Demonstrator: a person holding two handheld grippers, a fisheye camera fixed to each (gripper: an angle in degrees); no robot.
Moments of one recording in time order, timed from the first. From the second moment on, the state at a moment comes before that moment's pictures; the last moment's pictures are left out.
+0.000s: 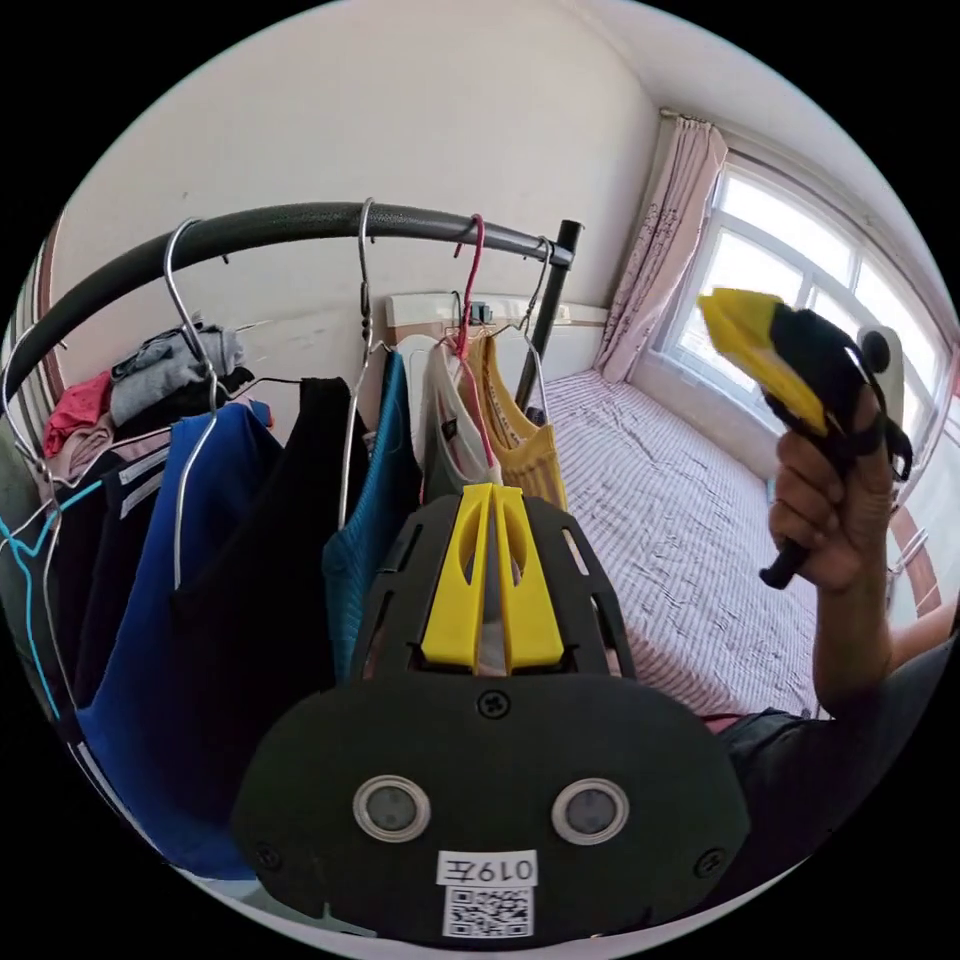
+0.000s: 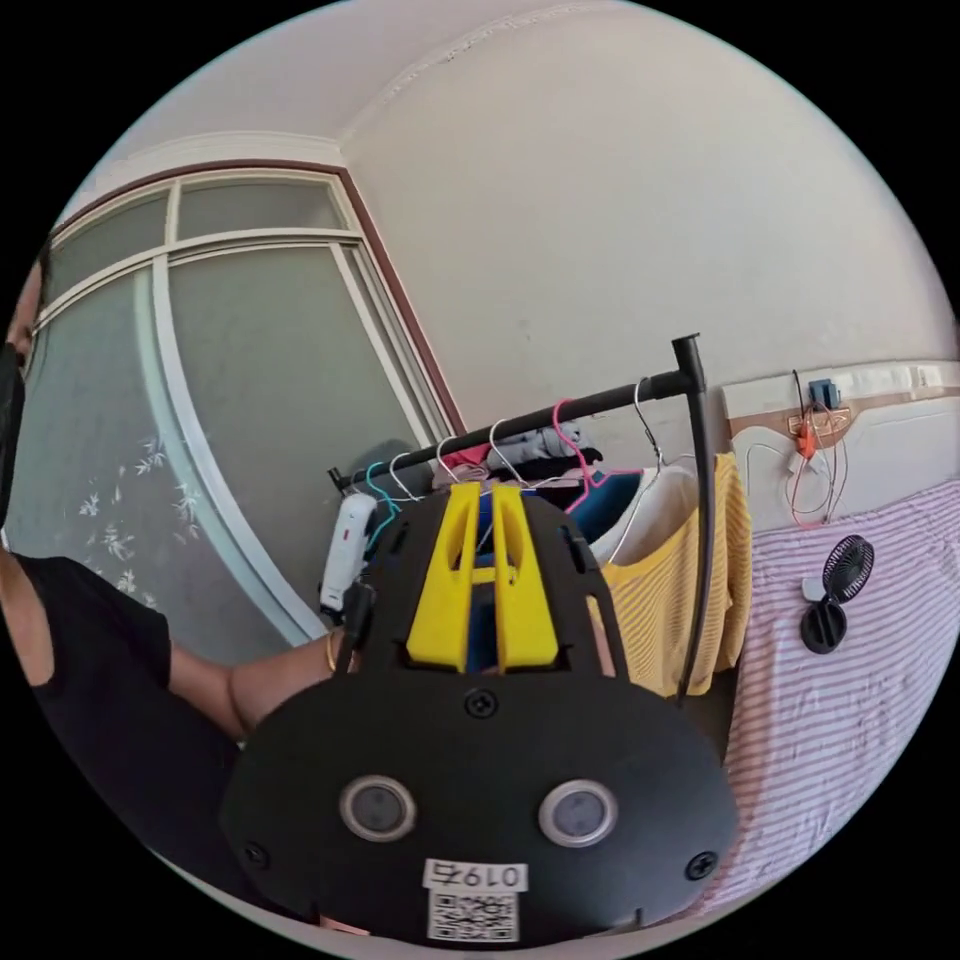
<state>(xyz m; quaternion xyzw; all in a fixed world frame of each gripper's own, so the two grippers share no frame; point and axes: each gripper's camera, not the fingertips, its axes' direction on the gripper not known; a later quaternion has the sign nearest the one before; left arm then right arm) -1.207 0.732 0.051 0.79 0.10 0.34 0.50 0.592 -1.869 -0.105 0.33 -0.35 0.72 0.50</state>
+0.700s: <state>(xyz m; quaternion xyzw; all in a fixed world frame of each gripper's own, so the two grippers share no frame) -1.233 0.723 0.114 0.82 -0.01 0.36 0.44 0.743 -2.095 0.032 0.01 -0.34 0.67 0.66</state>
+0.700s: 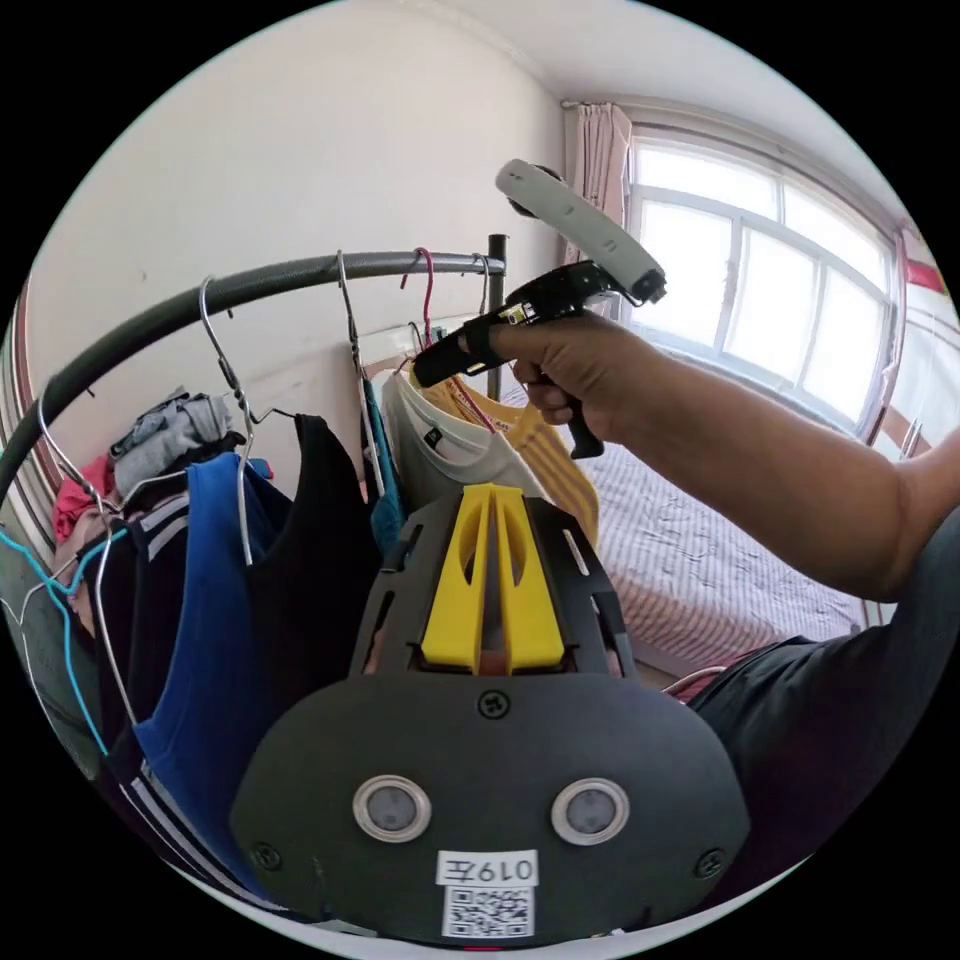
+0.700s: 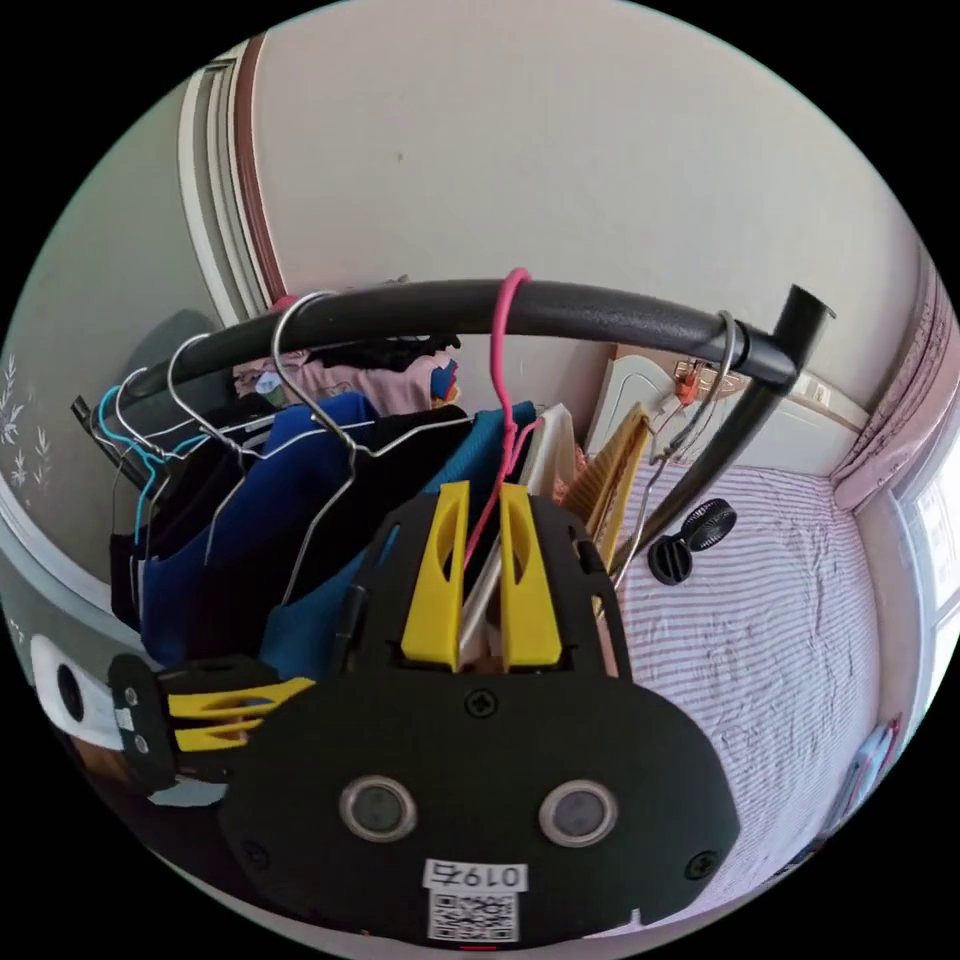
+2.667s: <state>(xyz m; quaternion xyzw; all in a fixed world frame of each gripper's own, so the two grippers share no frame) -0.663 0.854 0.195 -0.11 -0.05 0.88 0.46 0.626 -1.198 -0.545 -0.06 -0.28 0.70 0.66</state>
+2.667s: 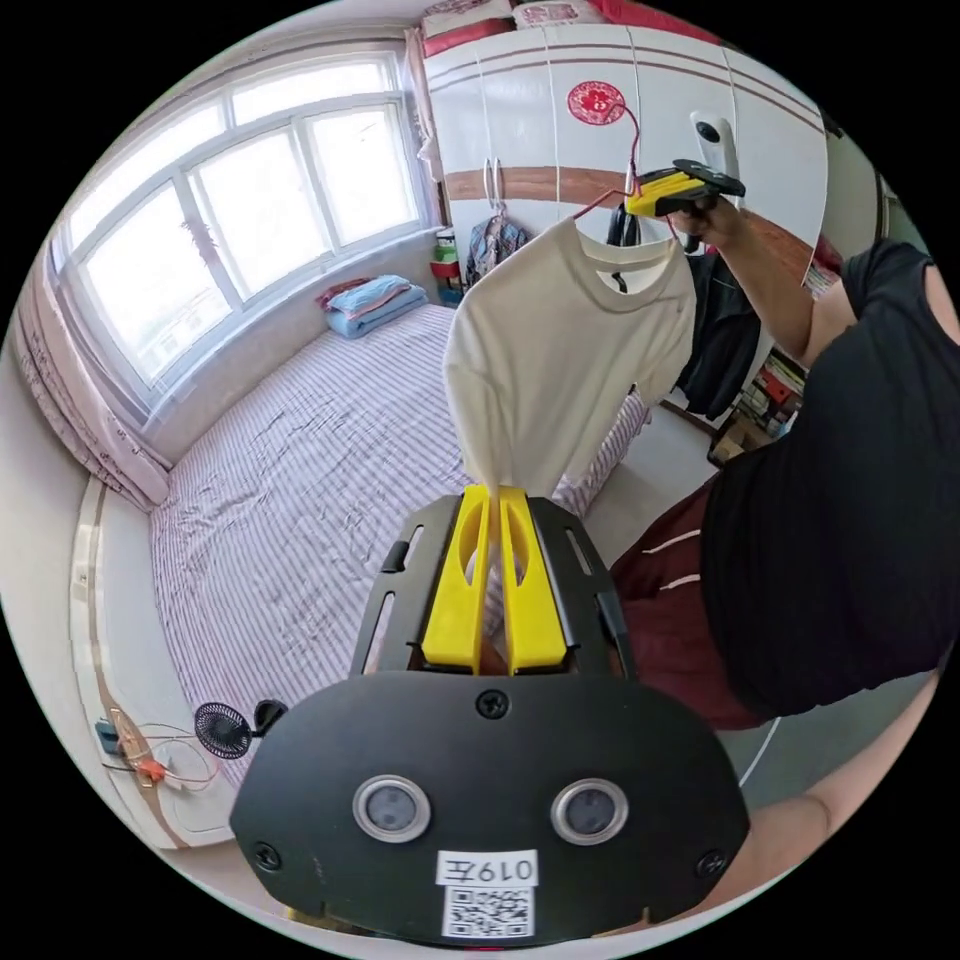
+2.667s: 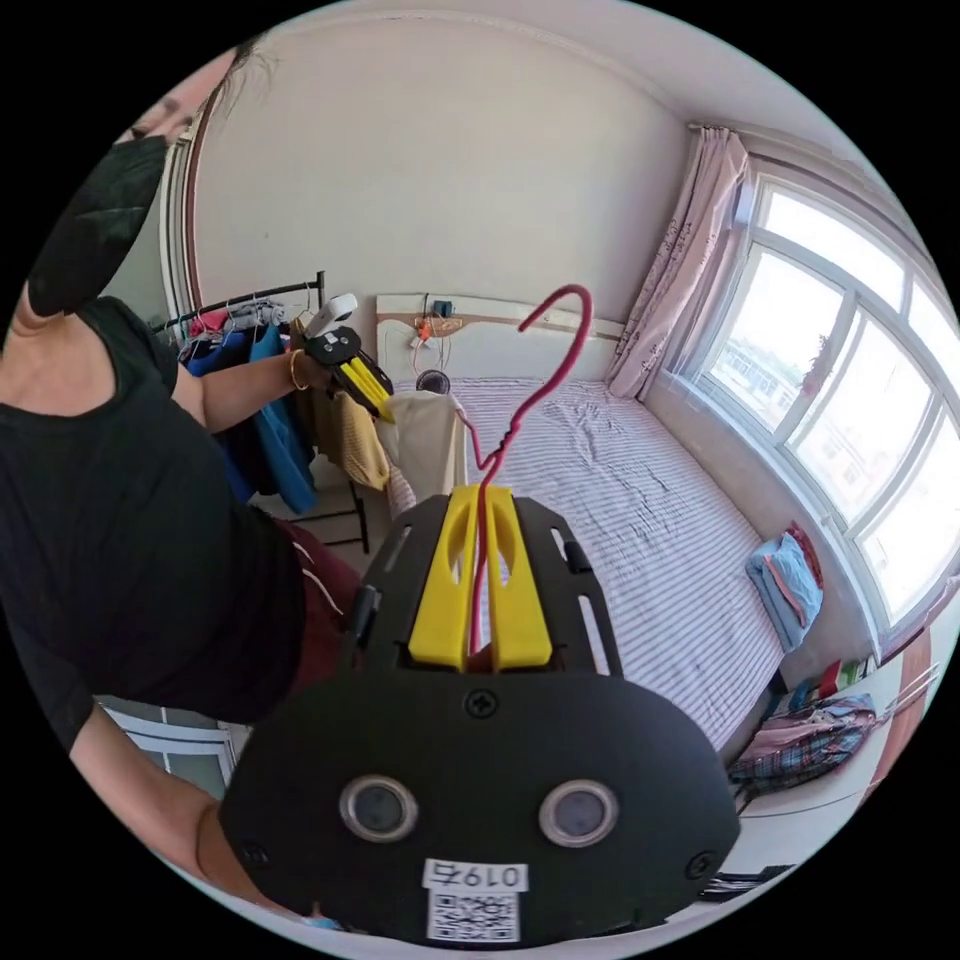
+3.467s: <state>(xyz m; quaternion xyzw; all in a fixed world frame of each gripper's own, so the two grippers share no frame) -0.267 0.715 0.522 -0.27 -0.08 0.82 0.50 0.450 -0.843 -0.136 -0.20 -0.43 0.64 0.60</state>
